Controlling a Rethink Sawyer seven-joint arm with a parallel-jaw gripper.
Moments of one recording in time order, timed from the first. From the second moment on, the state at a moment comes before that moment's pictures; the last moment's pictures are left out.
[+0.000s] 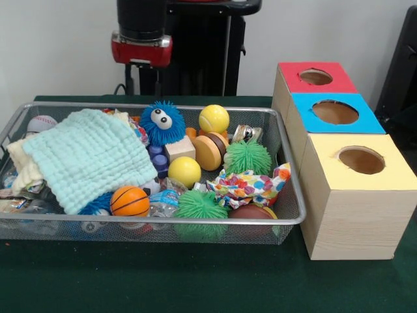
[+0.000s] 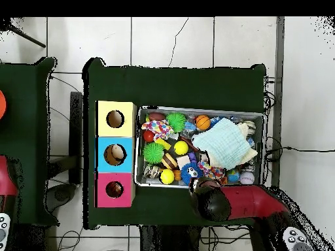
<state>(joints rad) -0.69 -0.79 0.25 2.02 -0.64 0.38 1.88</state>
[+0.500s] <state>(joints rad) -0.54 -0.68 0.14 2.02 -0.64 0.28 1.88</state>
